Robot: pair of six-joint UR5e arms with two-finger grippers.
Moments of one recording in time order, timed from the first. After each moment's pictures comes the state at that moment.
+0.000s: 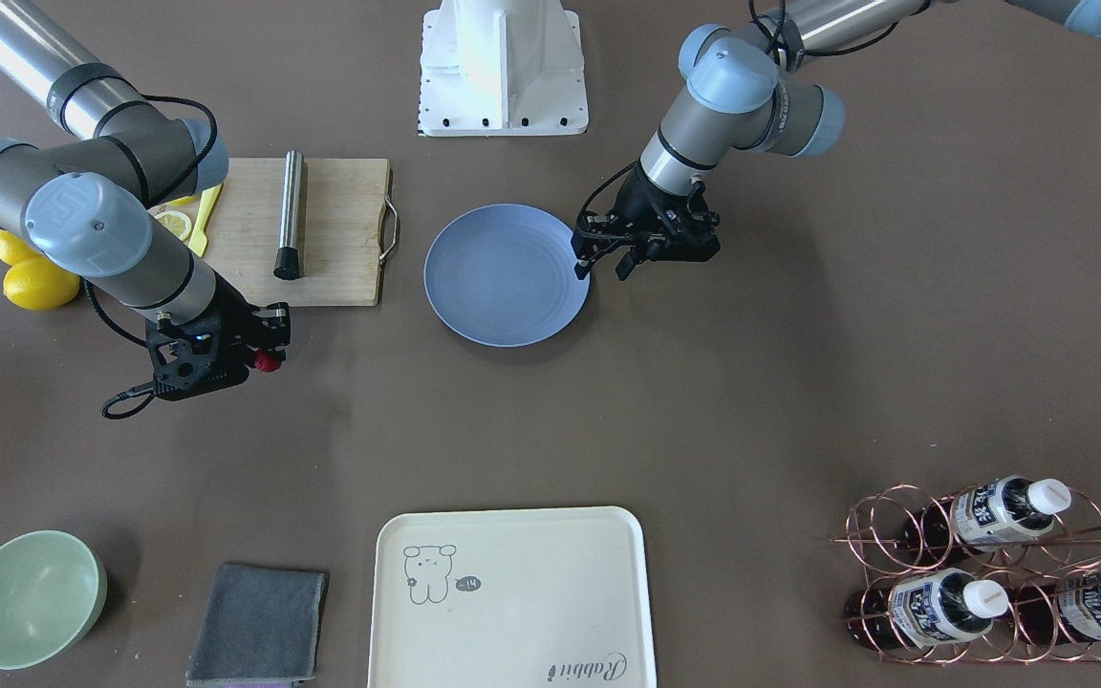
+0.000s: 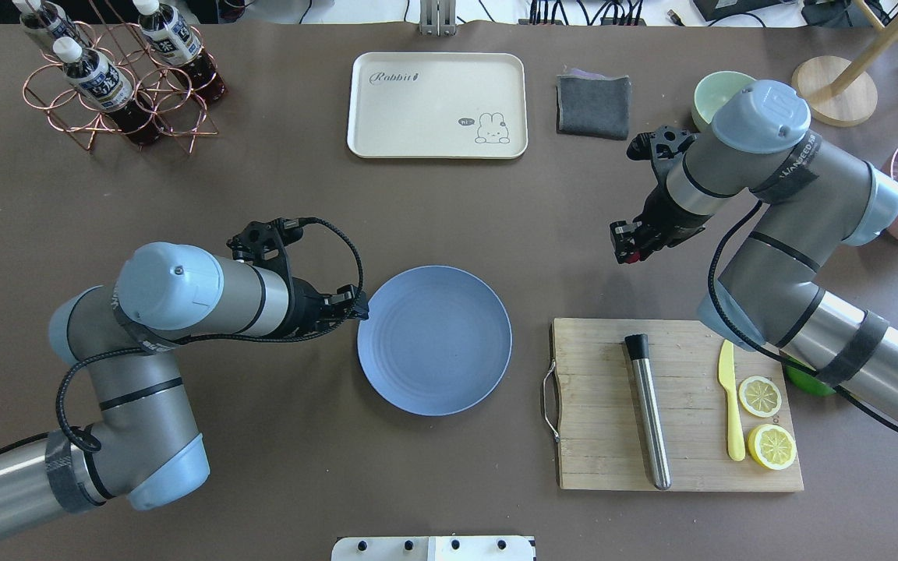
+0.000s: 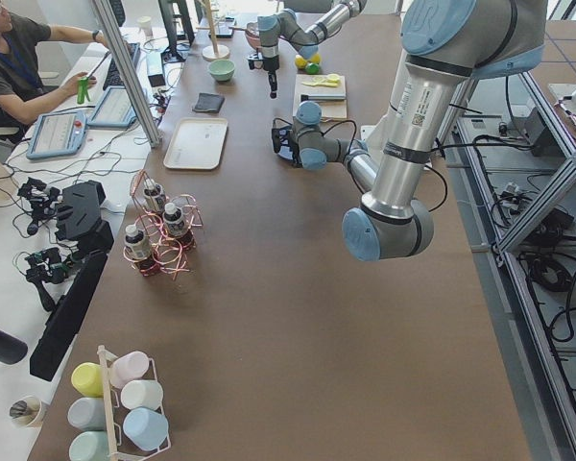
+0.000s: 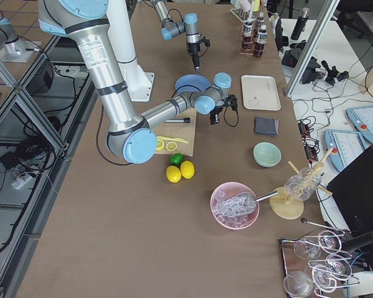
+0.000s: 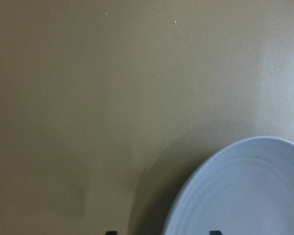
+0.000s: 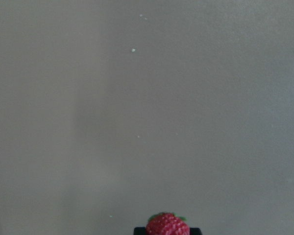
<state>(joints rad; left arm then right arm) -0.52 -1.97 -1.75 -2.13 -1.85 -1.52 0.80 -1.16 1.59 -1.29 2.20 0.82</state>
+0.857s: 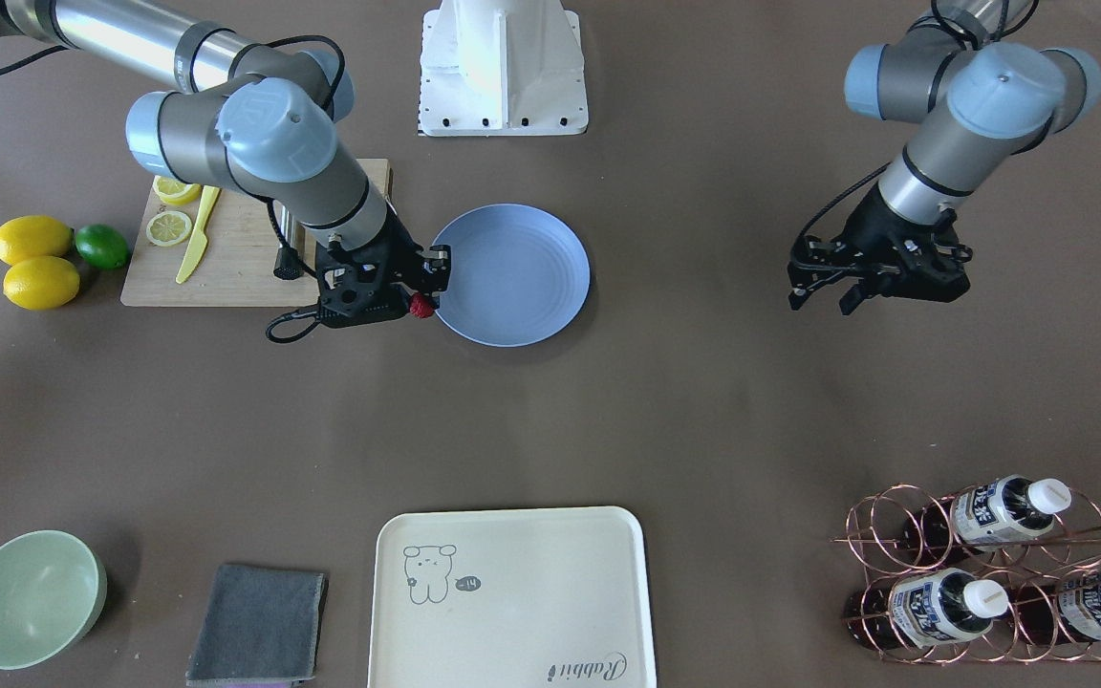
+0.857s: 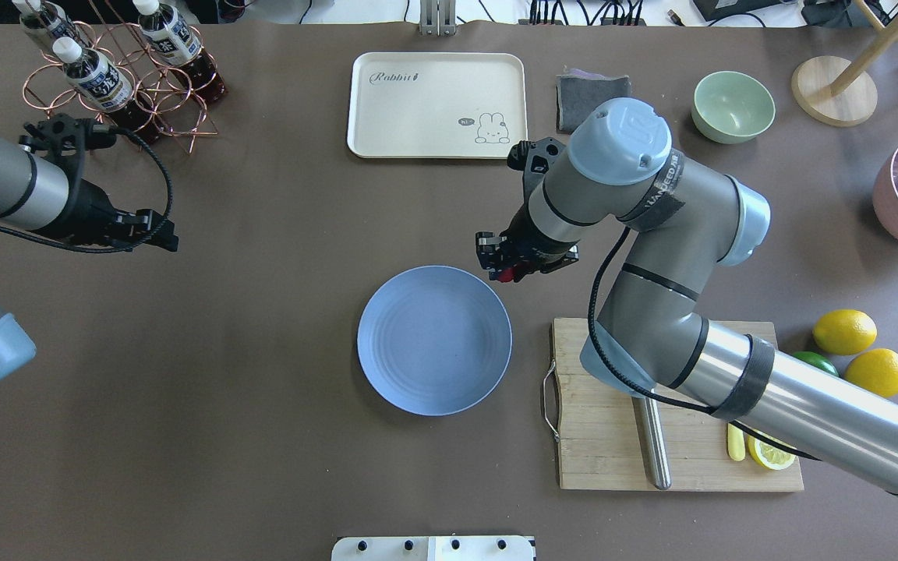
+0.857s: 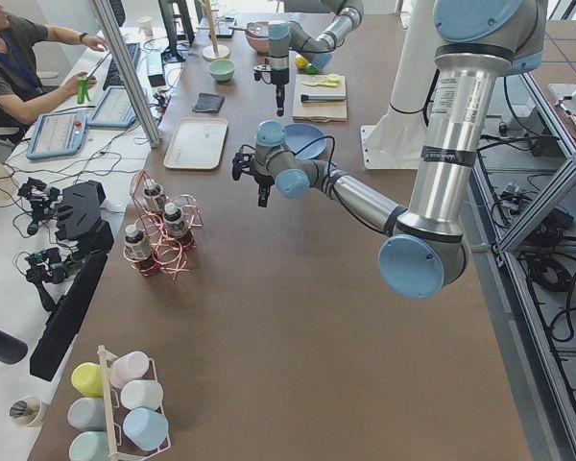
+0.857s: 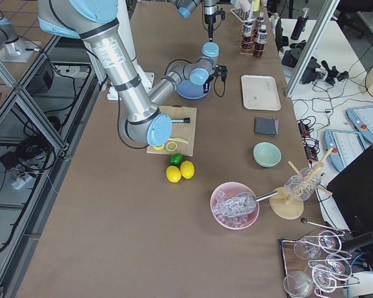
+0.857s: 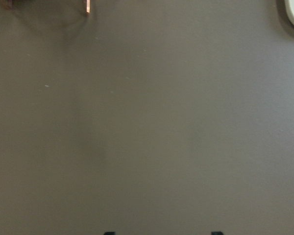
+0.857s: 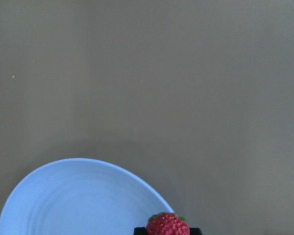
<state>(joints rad) -0.90 -1.71 -1.82 -2.00 -2.14 -0.92 0.60 -0.95 1.63 -1.35 2.07 1.21</state>
